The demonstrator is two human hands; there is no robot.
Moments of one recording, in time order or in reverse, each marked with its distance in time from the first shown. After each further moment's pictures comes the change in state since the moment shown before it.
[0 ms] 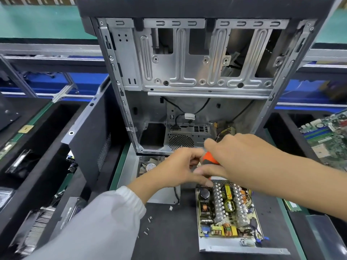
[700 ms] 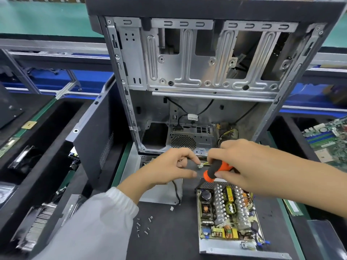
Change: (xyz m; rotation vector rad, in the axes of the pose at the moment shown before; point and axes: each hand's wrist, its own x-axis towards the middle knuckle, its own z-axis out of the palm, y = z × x) left_hand -0.018 -0.016 -0.020 -0.008 0.063 -0.221; right_hand -0.008 0.014 0.012 0.276 0.022 -0.096
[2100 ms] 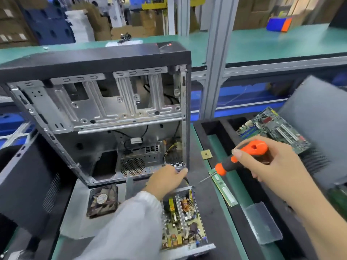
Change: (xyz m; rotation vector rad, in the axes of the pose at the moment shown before) left_hand 0.109 0.053 0.116 0.561 0.083 -0.286; right_hand -0.158 0.087 0.019 0.884 0.883 0.548
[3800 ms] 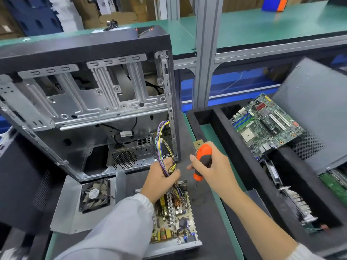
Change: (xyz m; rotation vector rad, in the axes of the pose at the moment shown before) left_hand -0.023 -0.006 0.028 -0.625 0.241 0.441; right_hand 0.005 0.065 0.092 0.199 -0.073 0.131
